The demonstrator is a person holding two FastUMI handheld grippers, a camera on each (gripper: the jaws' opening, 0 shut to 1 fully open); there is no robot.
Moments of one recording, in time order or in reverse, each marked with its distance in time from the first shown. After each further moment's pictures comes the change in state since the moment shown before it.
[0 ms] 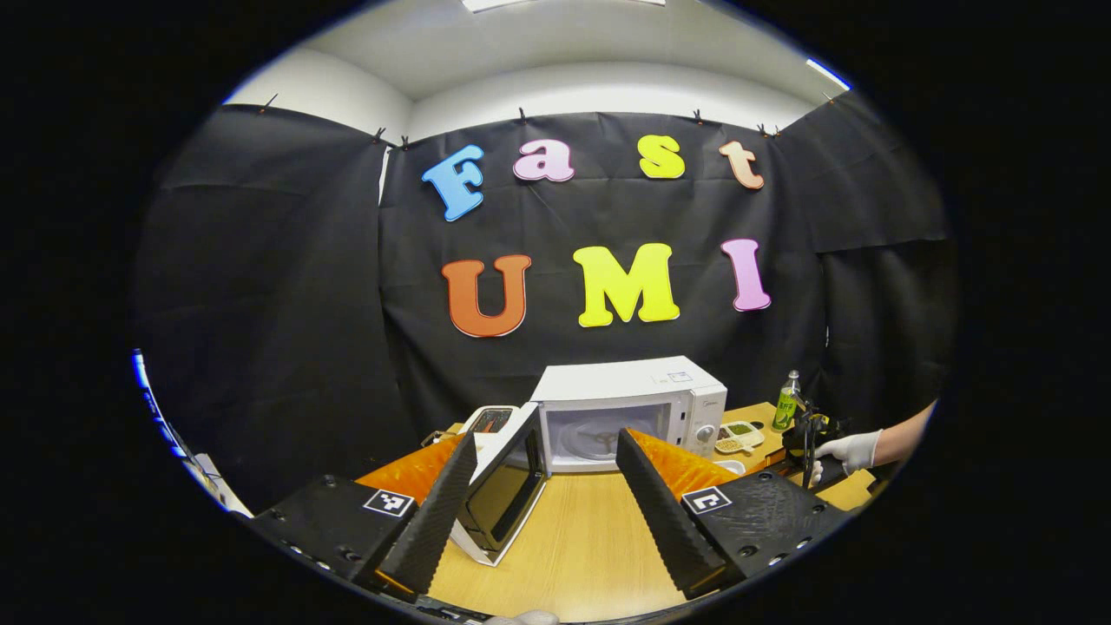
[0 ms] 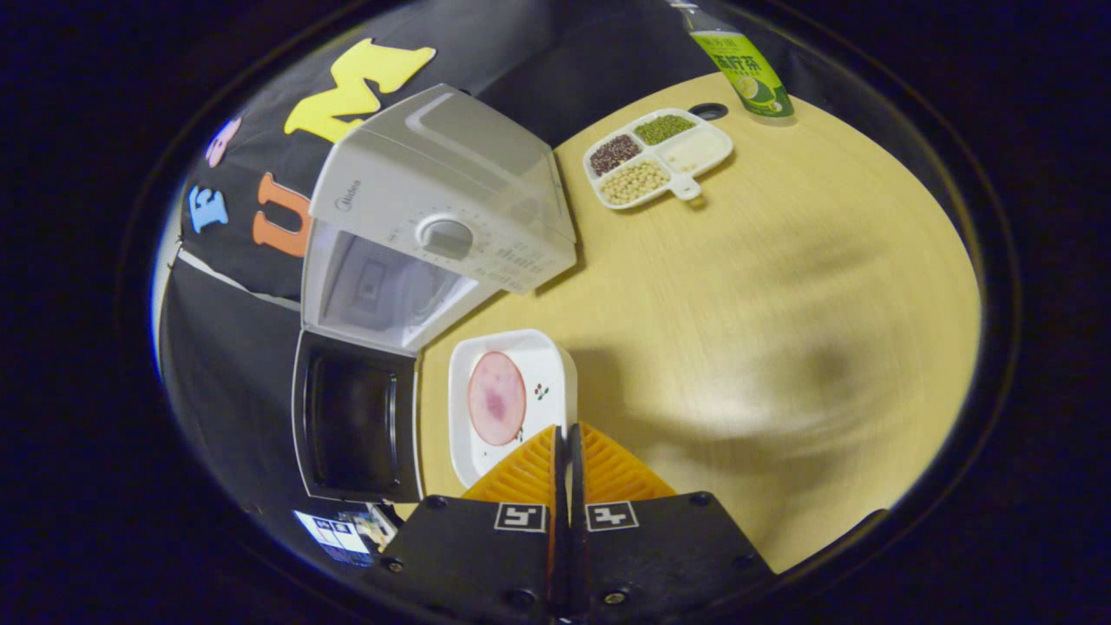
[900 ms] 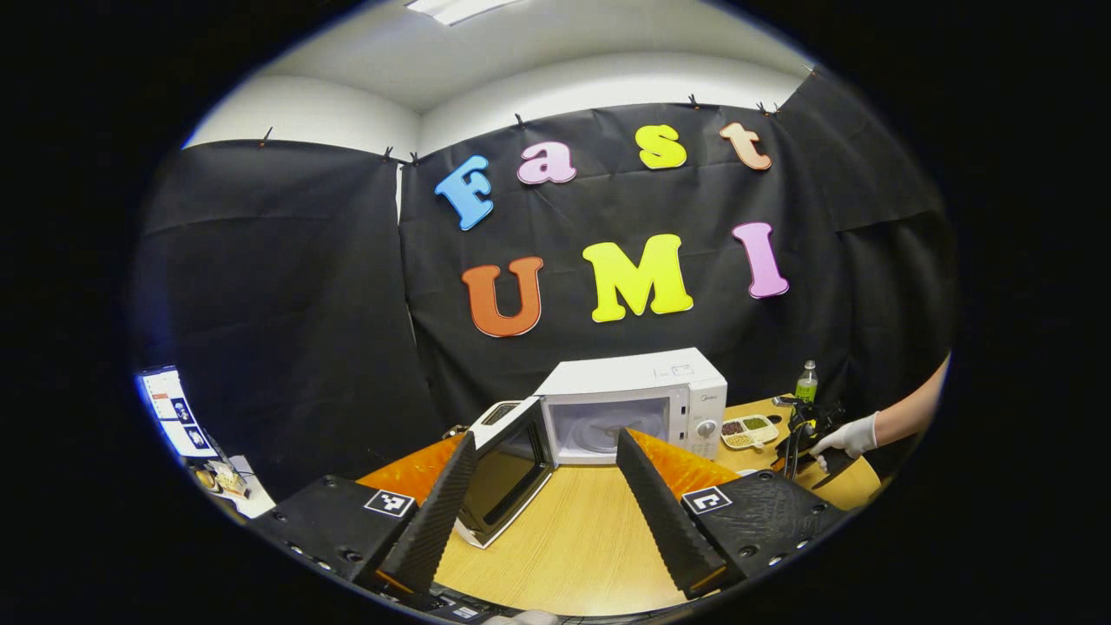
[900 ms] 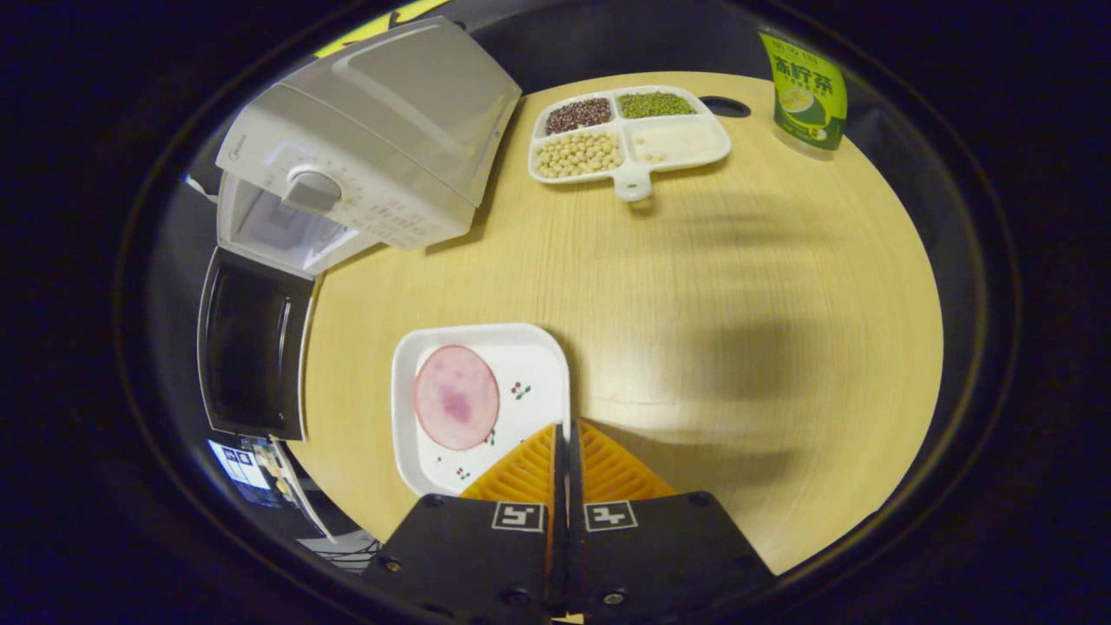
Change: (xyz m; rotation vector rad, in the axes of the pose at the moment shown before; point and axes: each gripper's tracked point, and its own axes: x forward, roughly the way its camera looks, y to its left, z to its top) left arm -0.032 -0.080 0.000 0.043 0.025 0.147; right arm 0.007 -0.122 0.030 -0.303 0.288 -0.276
